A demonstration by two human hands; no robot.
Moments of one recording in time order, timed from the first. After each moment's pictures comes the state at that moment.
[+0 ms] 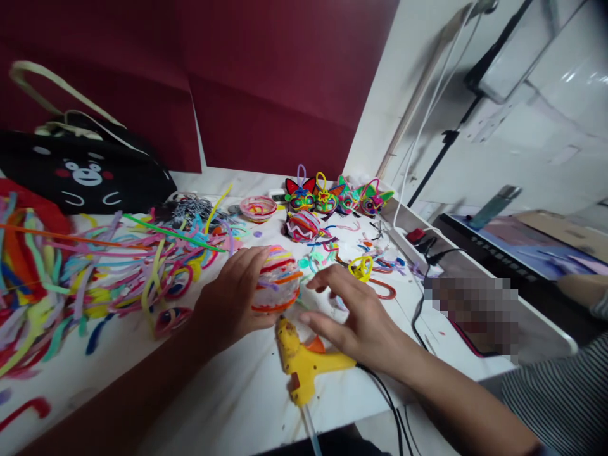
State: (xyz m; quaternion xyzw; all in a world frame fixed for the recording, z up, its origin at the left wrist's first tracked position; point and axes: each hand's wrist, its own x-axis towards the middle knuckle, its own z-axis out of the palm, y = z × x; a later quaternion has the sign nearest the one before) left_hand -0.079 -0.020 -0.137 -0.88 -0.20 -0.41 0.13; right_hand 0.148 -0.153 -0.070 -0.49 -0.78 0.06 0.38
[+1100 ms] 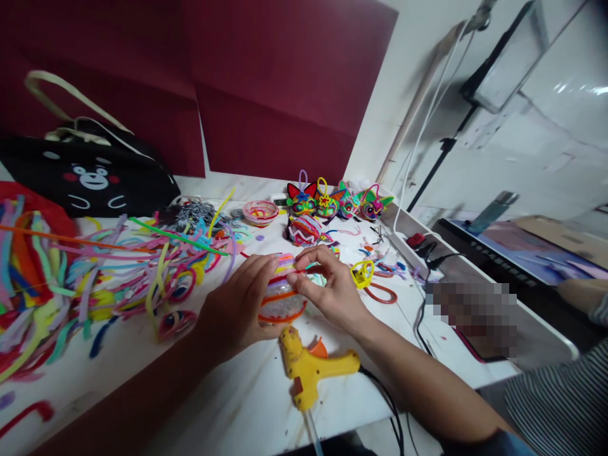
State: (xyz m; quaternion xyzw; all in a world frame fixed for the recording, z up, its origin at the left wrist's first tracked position) left_hand -0.079 -0.030 -0.131 -0.88 -0.18 -0.41 0.14; right_hand 0.127 -0.094 -0.091 -0.49 -0.63 0.22 0.56
